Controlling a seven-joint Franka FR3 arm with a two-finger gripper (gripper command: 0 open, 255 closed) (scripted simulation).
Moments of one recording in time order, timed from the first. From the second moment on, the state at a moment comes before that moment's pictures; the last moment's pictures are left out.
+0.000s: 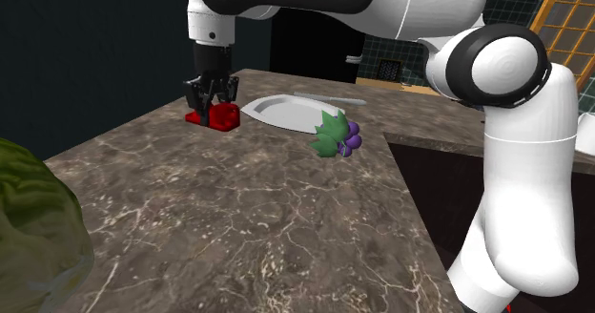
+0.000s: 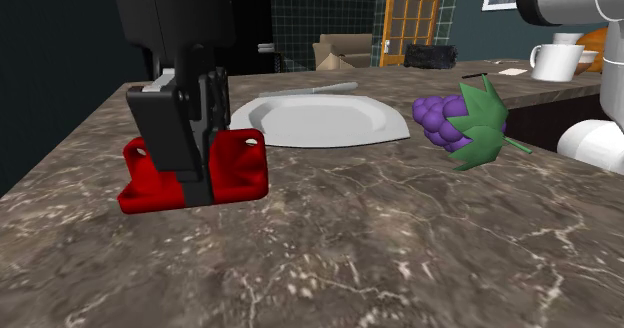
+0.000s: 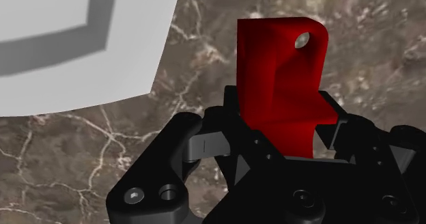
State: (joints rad) arm 0.22 0.36 0.31 -1.24 -0.07 1.59 0.22
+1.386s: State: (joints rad) arm 0.15 0.28 0.29 -1.13 -0.05 1.40 0.13
